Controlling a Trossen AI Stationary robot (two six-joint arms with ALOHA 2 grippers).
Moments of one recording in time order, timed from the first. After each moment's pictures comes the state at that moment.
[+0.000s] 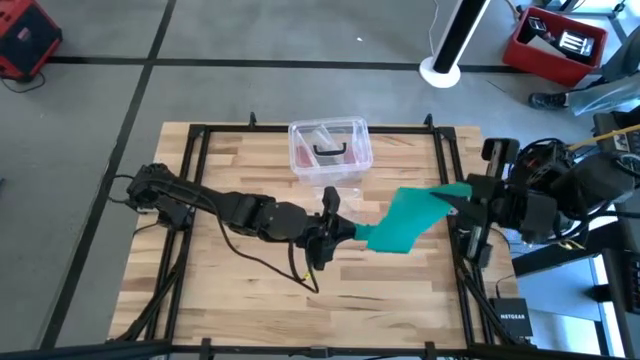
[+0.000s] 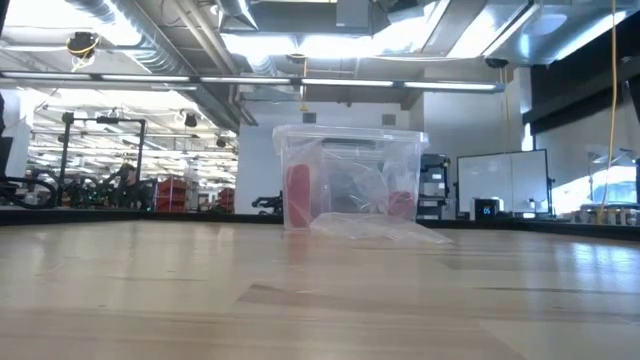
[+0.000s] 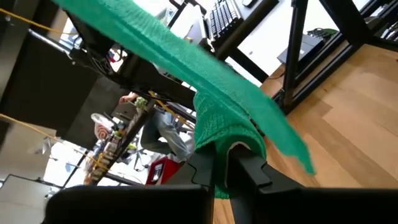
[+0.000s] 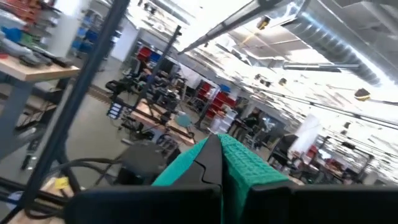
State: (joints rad) left arm -0.33 1.73 1.71 -0.21 -0.41 0.81; right arm 0.84 1.31 1.89 -0.19 0.89 -0.81
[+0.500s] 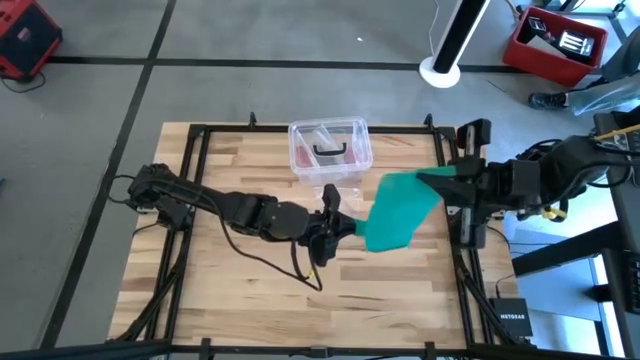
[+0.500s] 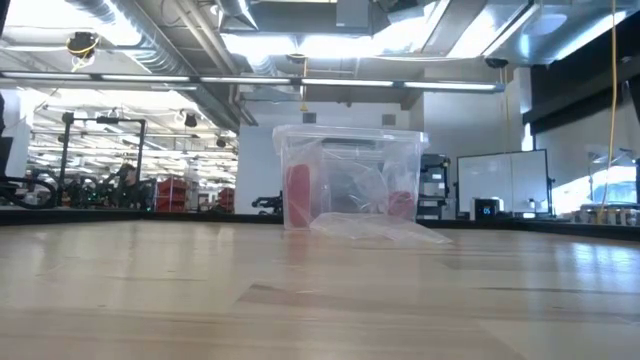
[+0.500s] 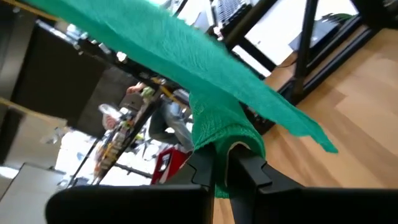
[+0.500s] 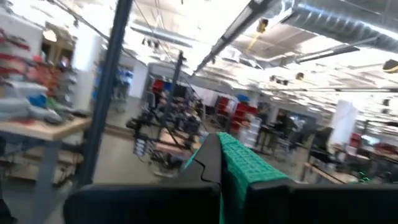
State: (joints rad) left arm -0.32 1.74 1.71 -0.21 -0.46 0.82; right arm 0.67 1.31 1.89 -0.15 0.64 -0.50
